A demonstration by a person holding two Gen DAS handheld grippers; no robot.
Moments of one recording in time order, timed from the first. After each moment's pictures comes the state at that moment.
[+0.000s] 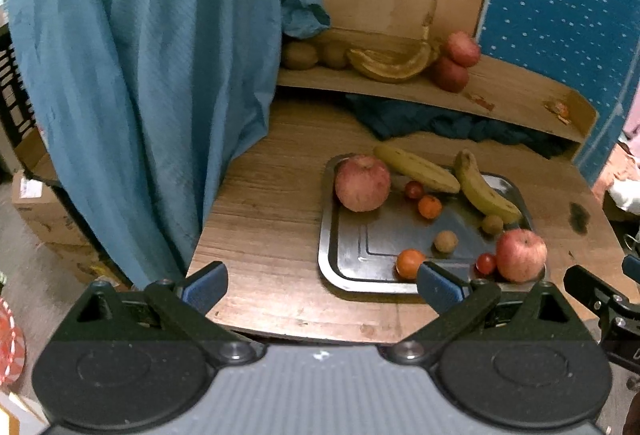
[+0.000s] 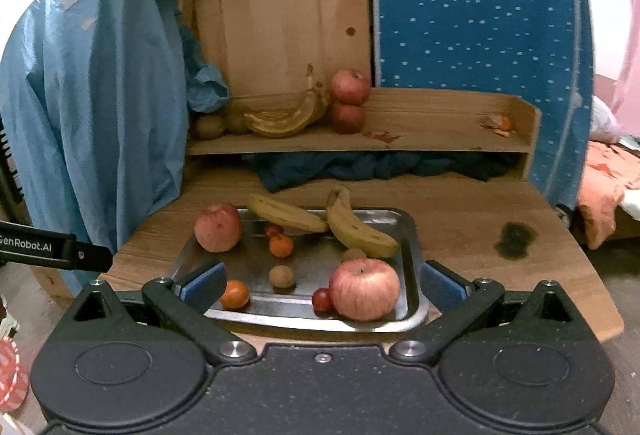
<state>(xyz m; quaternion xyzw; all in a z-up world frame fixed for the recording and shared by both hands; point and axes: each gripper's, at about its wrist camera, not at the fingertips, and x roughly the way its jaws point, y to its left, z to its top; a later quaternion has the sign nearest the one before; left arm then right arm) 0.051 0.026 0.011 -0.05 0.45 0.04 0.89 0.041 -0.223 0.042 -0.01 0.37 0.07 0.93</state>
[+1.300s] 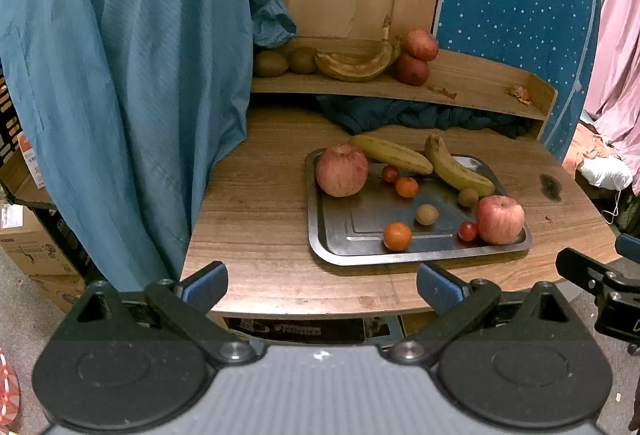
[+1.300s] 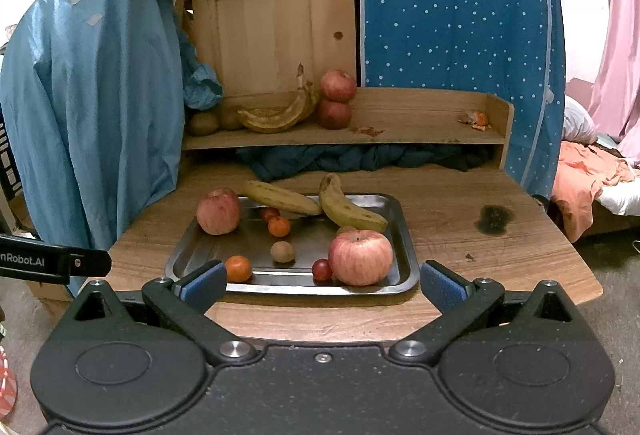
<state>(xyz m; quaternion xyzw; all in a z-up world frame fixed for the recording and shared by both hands) 0.008 0.028 0.009 -0.02 0.42 -0.01 0.91 -0.006 -0.215 0.044 -0.02 0.35 0.05 0.93</state>
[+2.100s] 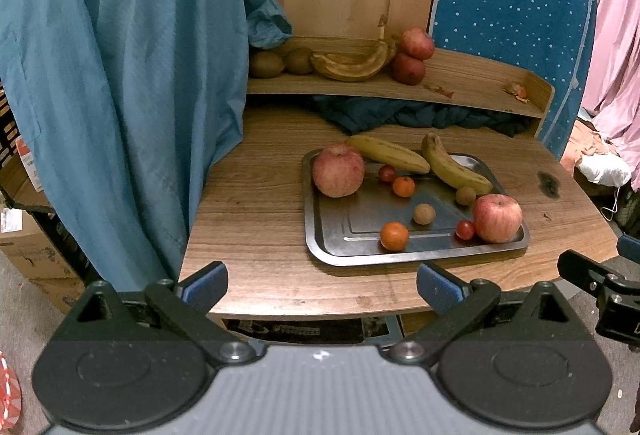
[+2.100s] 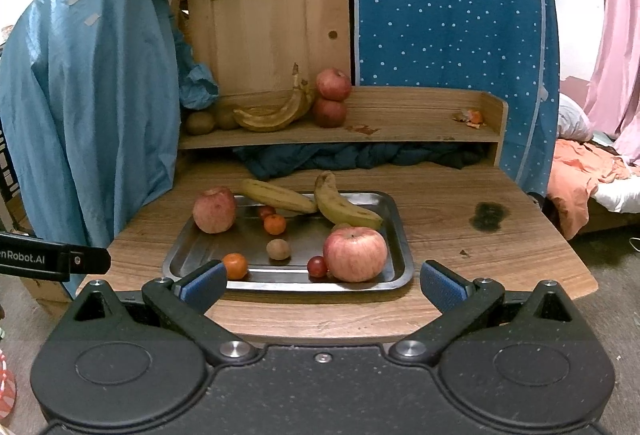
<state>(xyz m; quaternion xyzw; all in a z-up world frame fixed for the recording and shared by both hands) 0.009 0.029 0.010 -0.02 0.42 -0.02 0.91 -0.011 -0.216 0.041 -0.02 0.35 0.04 0.93</state>
